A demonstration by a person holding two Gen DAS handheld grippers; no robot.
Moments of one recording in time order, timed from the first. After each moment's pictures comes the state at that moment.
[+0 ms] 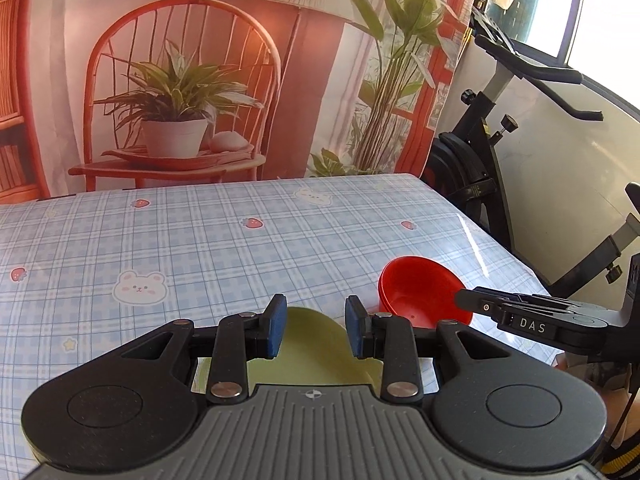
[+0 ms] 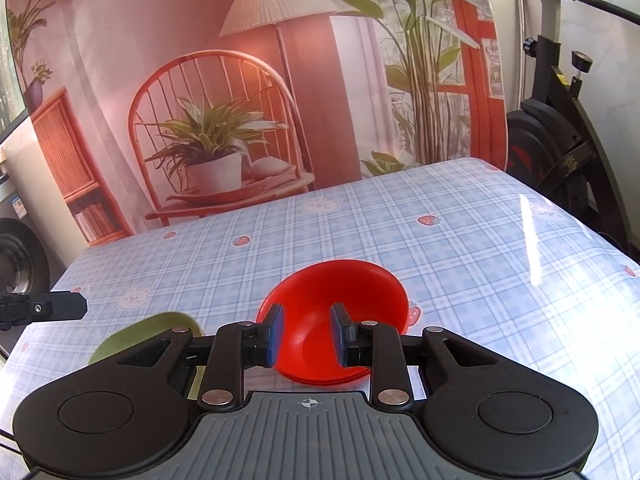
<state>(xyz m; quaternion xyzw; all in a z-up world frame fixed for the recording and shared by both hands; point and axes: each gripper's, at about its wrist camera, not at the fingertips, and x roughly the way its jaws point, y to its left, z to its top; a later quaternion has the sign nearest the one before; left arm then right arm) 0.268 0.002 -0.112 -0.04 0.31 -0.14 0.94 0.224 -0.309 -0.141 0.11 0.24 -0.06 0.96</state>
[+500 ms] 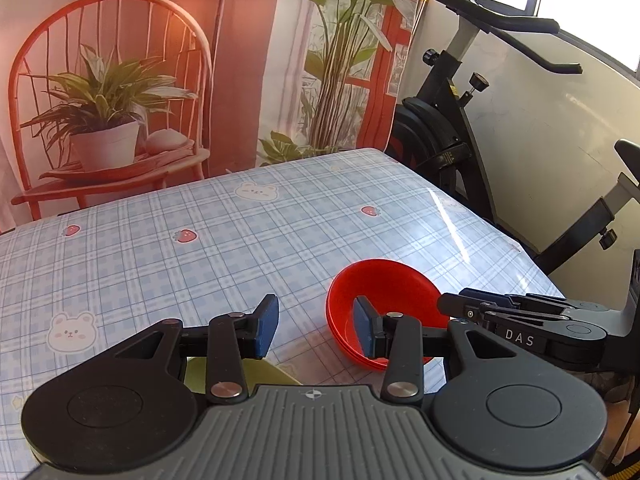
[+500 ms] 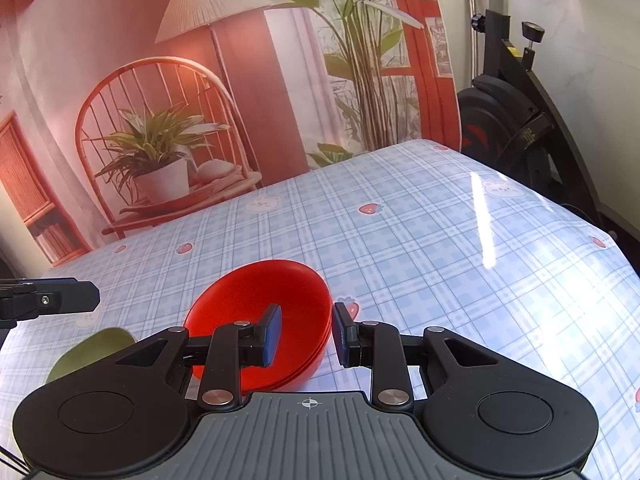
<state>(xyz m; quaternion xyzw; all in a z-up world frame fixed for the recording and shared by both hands) 0.324 -0.061 -0.121 0.00 0.34 -0.20 0.92 0.229 -0.346 -0.153 0.14 0.25 -0.11 0.95</state>
